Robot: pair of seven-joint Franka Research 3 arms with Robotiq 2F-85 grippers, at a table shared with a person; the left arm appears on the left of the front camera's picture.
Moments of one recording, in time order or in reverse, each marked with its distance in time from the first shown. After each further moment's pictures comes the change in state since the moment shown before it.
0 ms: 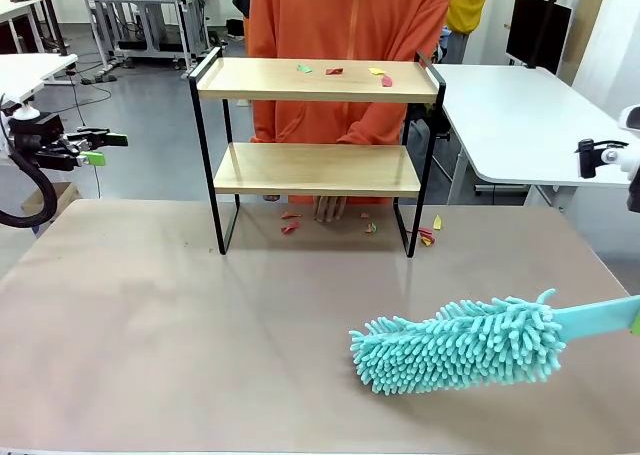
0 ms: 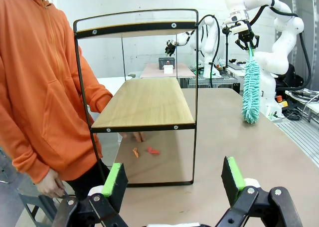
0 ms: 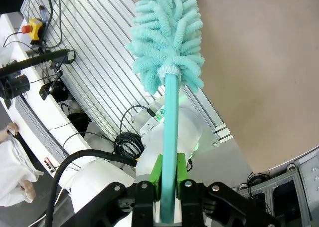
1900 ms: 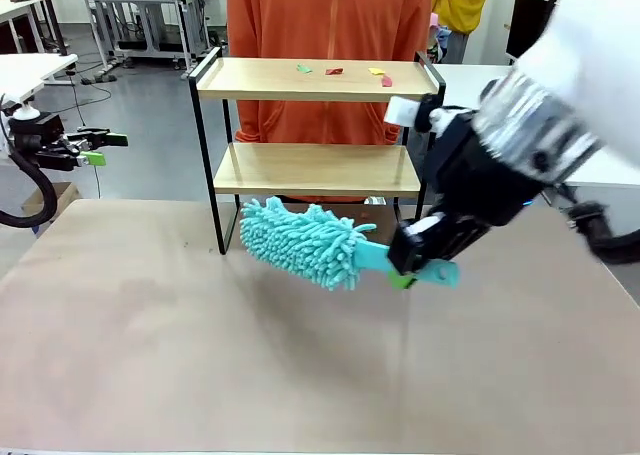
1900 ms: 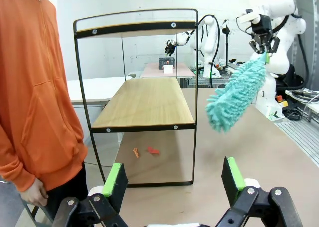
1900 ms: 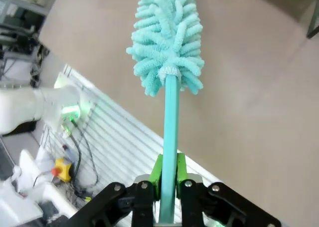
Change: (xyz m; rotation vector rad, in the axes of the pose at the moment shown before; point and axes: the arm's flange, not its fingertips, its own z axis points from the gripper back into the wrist) left arm 0.000 0.000 0.000 0.000 0.000 0.000; right arm 0.160 0.113 -0.035 -0.069 -0.492 -0.322
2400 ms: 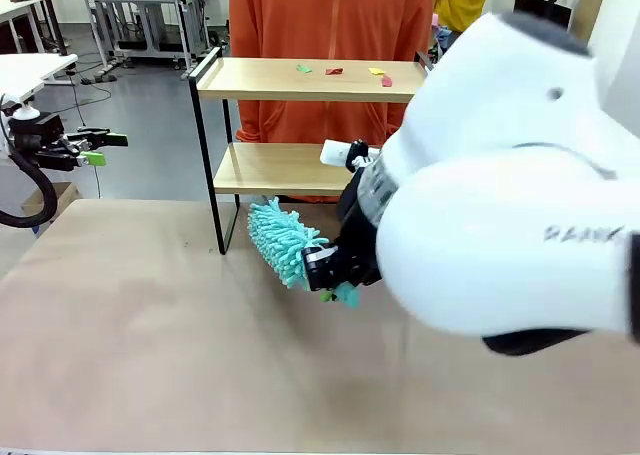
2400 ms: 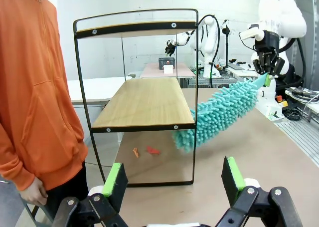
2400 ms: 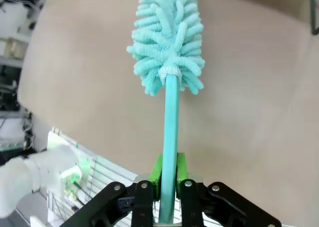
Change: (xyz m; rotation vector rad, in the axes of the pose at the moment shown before) left arm 0.000 0.000 0.000 0.000 0.000 0.000; right arm 0.027 0.036 -0.092 -0.090 -0.122 -0.231
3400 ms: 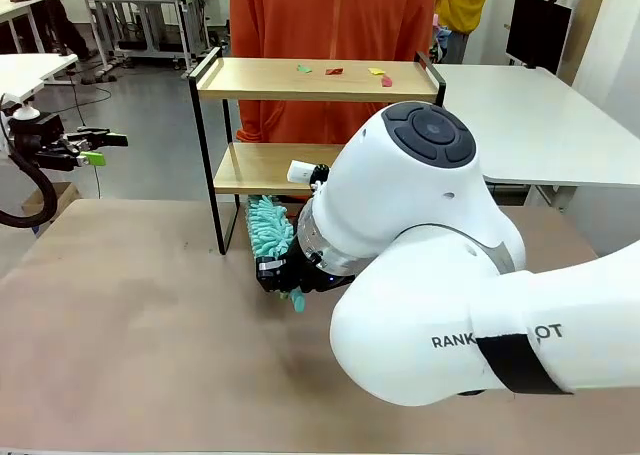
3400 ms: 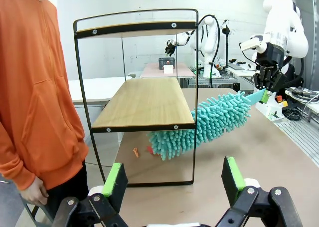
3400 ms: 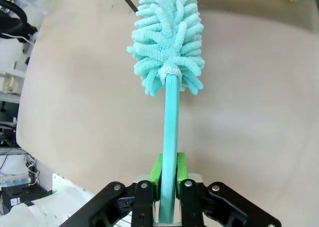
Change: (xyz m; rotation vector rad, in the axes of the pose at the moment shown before) left arm 0.000 0.000 0.000 0.000 0.000 0.000; right arm 0.009 0.030 -0.056 -0.015 -0.133 -0.086
